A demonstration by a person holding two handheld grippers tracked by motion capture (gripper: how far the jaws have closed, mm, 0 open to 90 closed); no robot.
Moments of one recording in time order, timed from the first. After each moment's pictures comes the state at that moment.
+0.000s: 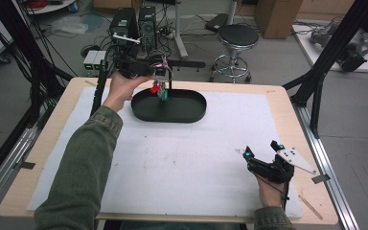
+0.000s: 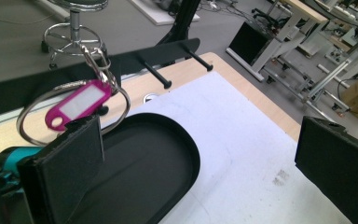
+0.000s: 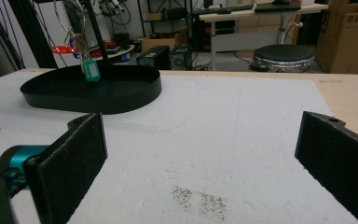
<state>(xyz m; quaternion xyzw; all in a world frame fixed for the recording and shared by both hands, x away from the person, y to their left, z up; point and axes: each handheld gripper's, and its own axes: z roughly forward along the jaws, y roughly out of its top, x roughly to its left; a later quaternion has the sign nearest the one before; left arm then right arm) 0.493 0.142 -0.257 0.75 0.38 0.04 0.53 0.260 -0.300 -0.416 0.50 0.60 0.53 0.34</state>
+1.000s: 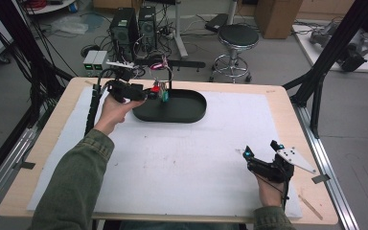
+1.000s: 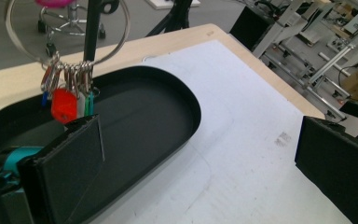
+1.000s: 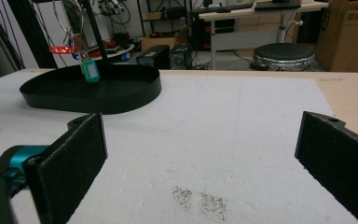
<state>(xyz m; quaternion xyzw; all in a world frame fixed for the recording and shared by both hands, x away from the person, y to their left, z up) 0.454 0.165 -0.306 0.76 0.39 0.03 0.52 0.261 -0.300 -0.416 0.50 0.60 0.53 0.34</state>
